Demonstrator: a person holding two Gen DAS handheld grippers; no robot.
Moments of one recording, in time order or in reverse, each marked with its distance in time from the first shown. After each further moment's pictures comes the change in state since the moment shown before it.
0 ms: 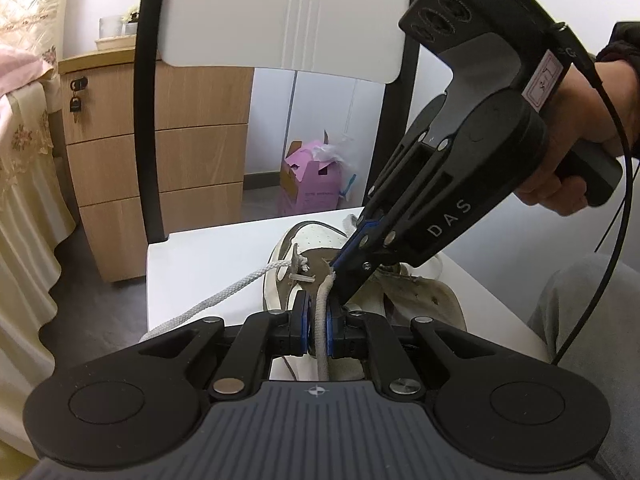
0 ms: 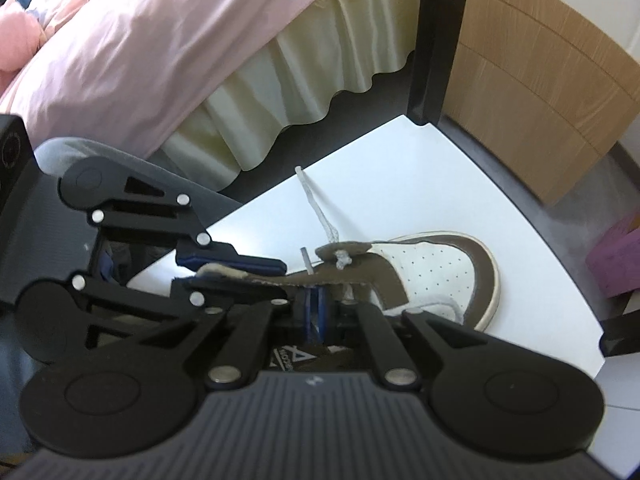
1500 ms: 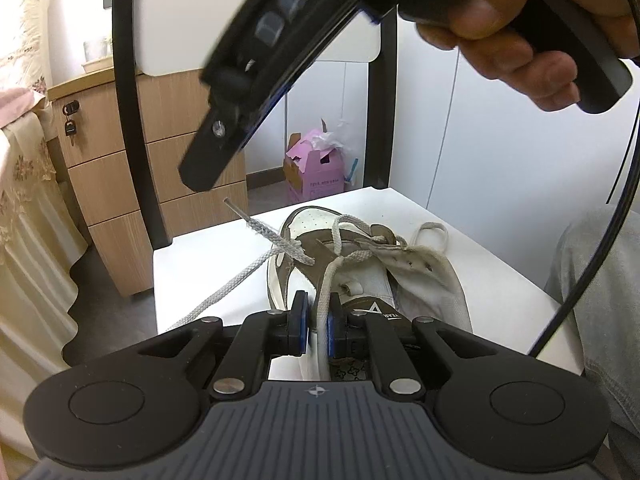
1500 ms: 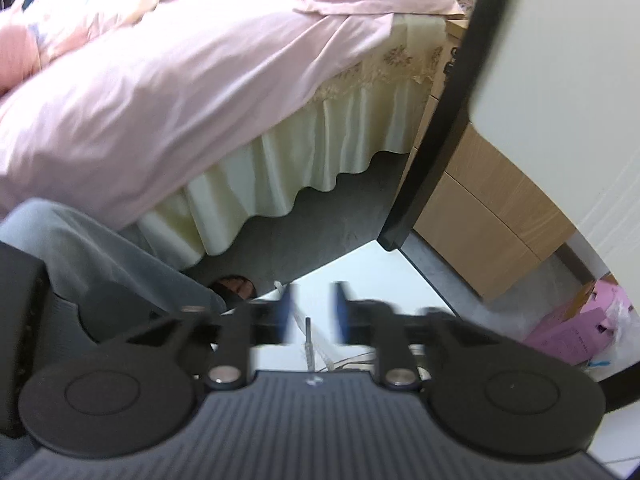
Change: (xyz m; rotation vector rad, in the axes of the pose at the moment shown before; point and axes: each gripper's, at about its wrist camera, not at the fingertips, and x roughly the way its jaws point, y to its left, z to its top) left arm -0.005 -0.018 -0.008 0.115 0.027 0.051; right arm -0.045 0.043 0.040 -0.078 -0.248 -0.196
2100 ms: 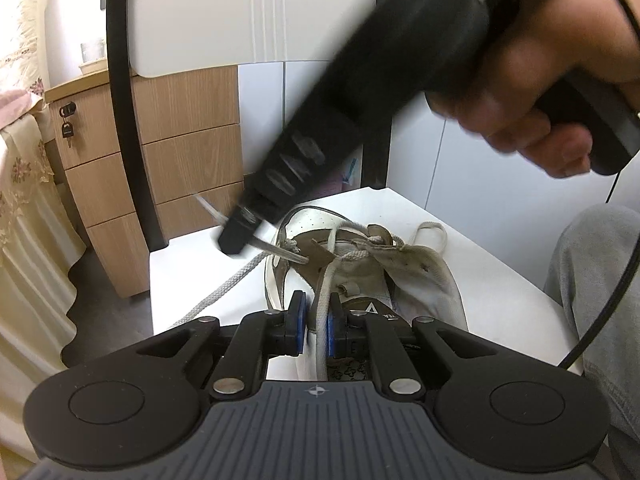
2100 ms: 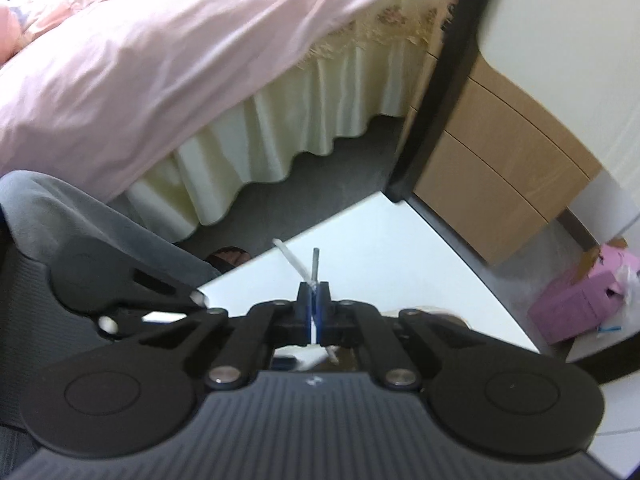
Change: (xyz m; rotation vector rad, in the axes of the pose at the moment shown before) left arm 0.003 -0.001 0.002 -0.005 0.004 -0.006; right arm 0.032 0.017 -0.024 0.022 0.073 -0.014
